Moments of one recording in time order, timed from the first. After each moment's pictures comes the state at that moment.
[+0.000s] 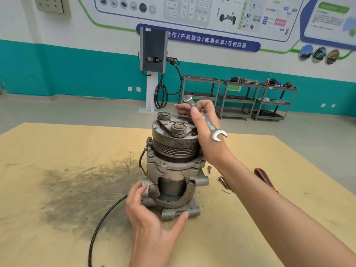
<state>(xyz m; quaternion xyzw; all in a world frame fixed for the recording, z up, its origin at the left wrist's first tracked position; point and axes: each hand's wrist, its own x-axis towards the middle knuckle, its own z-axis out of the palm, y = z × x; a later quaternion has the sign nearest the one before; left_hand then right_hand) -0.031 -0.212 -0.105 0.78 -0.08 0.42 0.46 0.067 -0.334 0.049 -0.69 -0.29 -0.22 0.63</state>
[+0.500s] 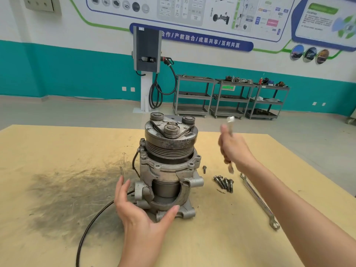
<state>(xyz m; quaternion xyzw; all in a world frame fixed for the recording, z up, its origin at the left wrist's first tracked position) -0.015 -0.209 -0.111 0.74 -0.04 0.38 0.56 0.086 -0.426 0.019 -0.85 0.04 -0.12 0.51</state>
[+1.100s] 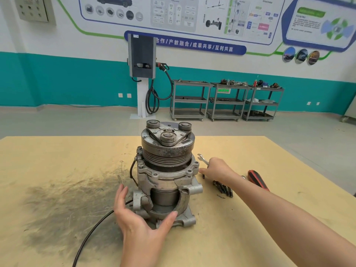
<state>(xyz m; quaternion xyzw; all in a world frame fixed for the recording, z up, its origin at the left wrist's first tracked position) -0.007 -0.210 -0.107 0.71 -0.01 0.34 0.61 0.142 -0.426 -0.052 -0.98 0.11 0.02 0.18</state>
